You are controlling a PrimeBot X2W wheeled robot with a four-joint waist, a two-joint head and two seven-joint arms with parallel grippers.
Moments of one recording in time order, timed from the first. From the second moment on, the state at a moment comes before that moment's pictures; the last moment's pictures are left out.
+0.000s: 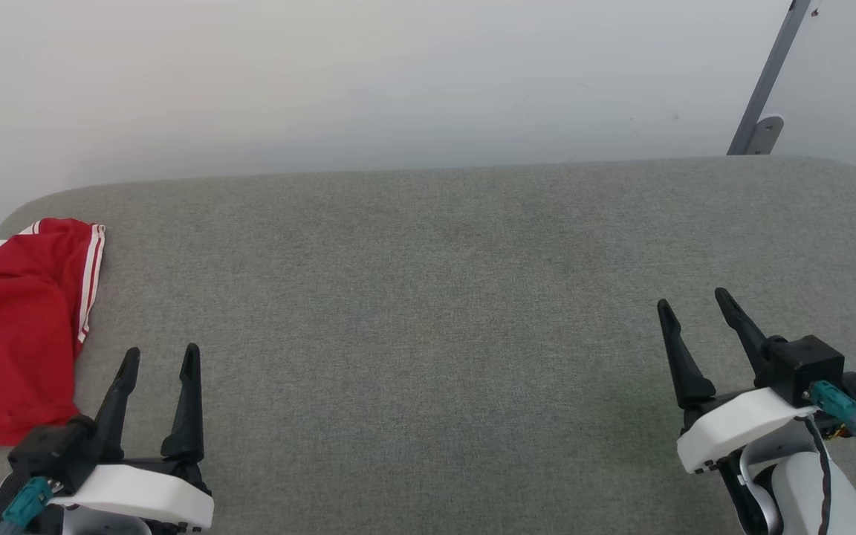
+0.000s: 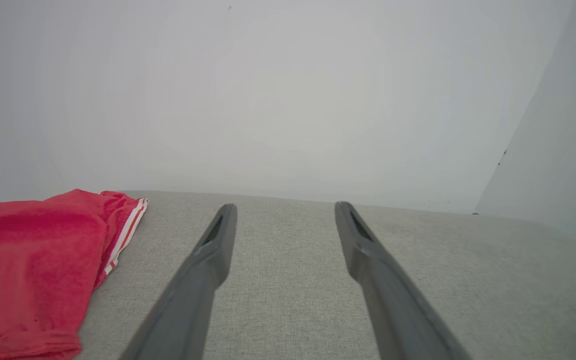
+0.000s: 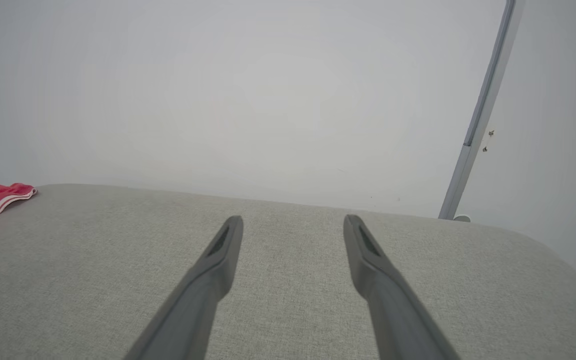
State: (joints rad) left arm -0.02 0.21 0.00 0.17 -0.37 -0.13 -0.25; right arm -0.21 -0.18 0.10 0.35 0.23 0.13 -0.22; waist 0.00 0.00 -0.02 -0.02
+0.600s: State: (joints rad) left arm -0.02 0.22 0.00 0.17 -0.35 -0.13 -0.26; right arm -0.20 -0.18 0.08 0.34 0.16 0.13 -0.25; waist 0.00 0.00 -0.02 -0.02
